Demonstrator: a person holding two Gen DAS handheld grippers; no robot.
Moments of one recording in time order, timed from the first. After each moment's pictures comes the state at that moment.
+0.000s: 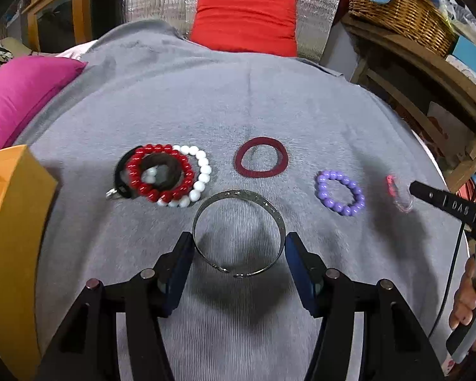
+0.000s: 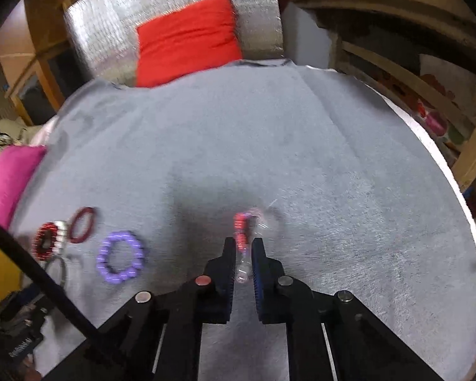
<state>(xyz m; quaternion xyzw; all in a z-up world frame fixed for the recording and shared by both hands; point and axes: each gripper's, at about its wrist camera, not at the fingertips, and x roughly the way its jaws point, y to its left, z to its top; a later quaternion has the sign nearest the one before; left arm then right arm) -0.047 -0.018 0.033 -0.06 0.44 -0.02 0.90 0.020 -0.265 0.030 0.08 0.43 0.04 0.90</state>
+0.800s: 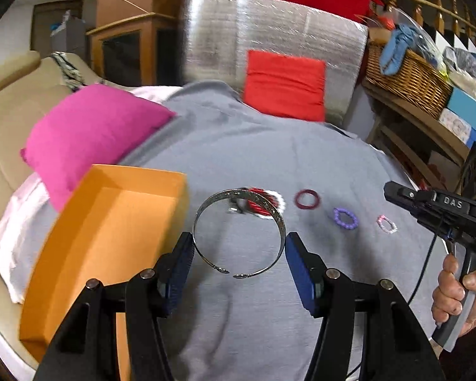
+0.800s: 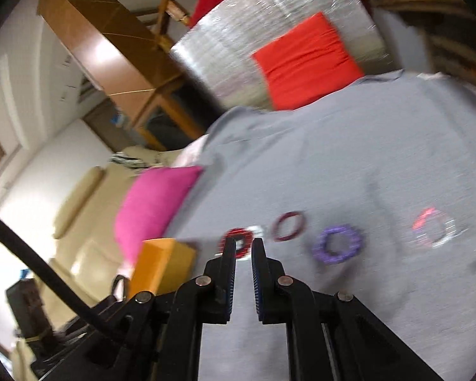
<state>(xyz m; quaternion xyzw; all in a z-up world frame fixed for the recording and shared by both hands) -0.186 0.068 0.140 -0.08 0.34 0.06 0.93 -0.054 -0.187 0.101 0.23 0.35 0.31 0.85</state>
